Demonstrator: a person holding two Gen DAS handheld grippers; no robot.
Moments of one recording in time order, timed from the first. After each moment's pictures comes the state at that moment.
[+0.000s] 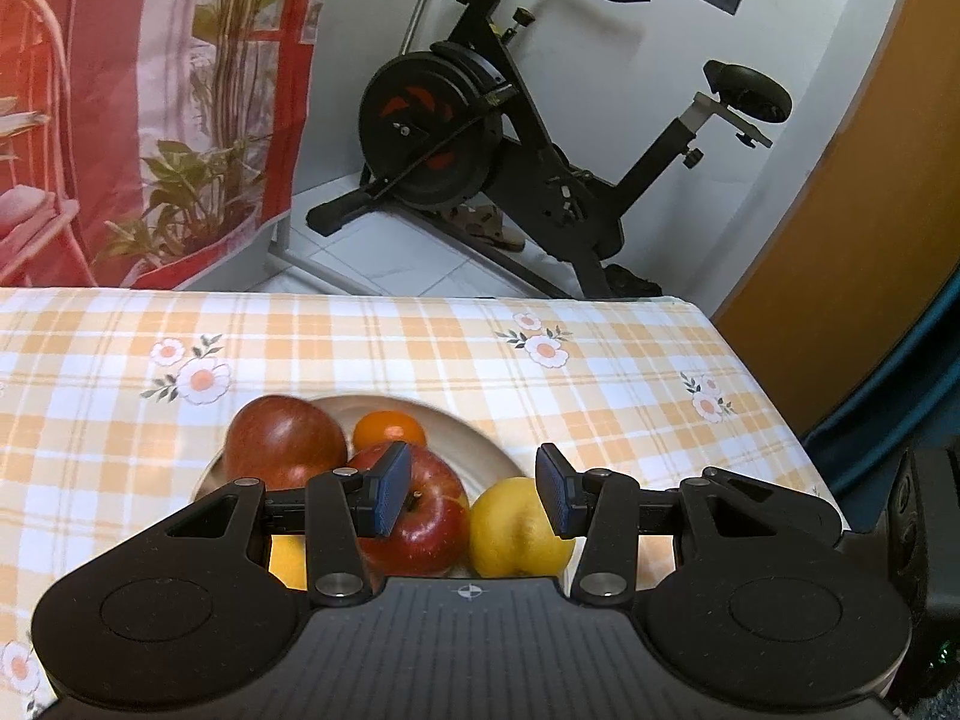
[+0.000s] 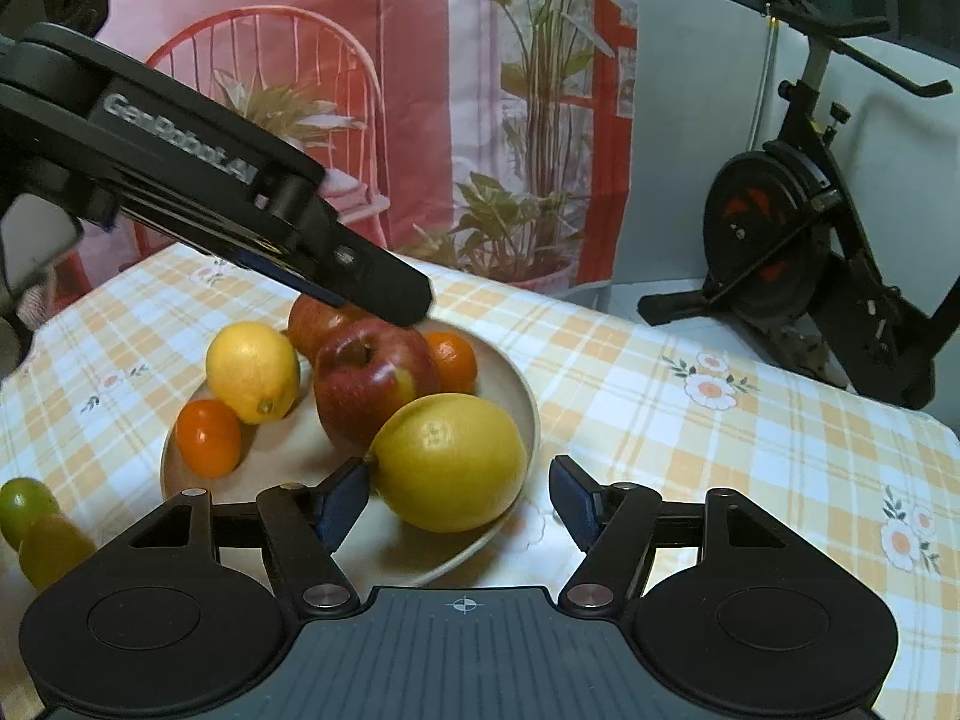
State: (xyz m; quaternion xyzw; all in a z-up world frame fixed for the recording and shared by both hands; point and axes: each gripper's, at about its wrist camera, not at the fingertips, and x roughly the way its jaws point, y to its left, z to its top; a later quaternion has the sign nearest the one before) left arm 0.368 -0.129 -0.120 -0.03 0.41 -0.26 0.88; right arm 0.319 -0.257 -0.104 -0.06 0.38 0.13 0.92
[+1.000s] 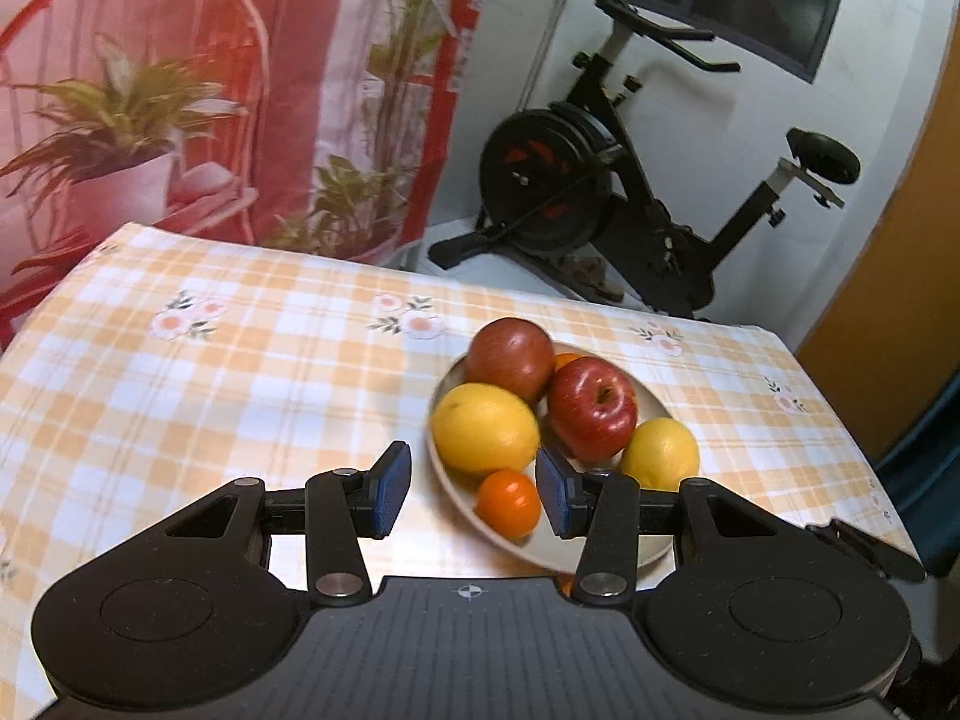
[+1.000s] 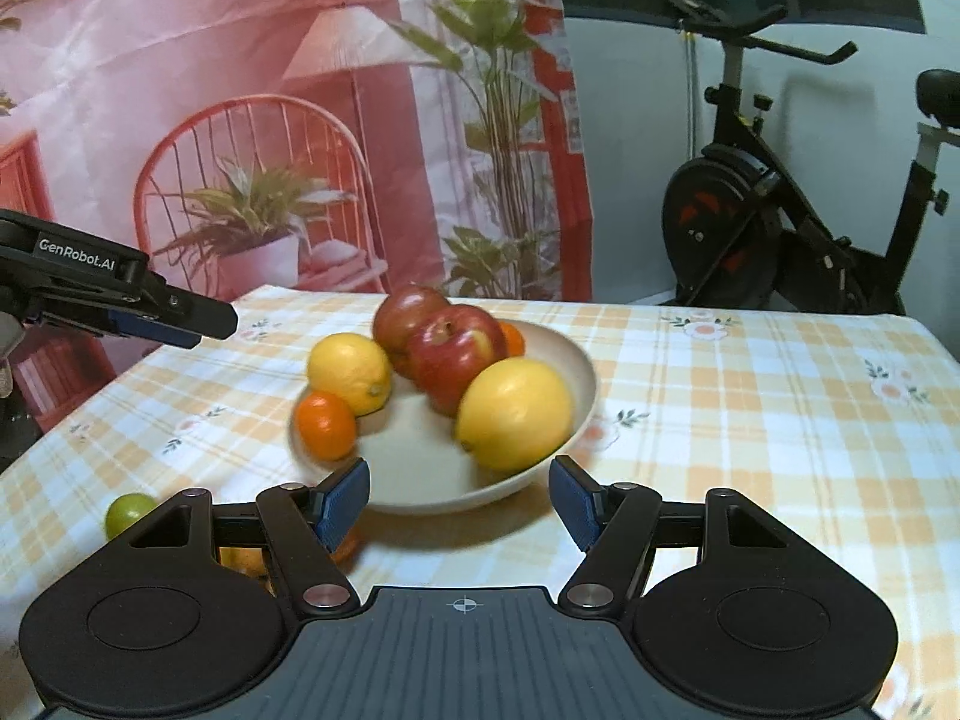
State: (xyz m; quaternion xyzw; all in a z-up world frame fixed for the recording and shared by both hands) left arm 0.278 -0.018 -0.115 -0.05 0.36 -0.16 0.92; right arm 0.216 -0.226 -0.108 0.04 0.30 0.08 0.95
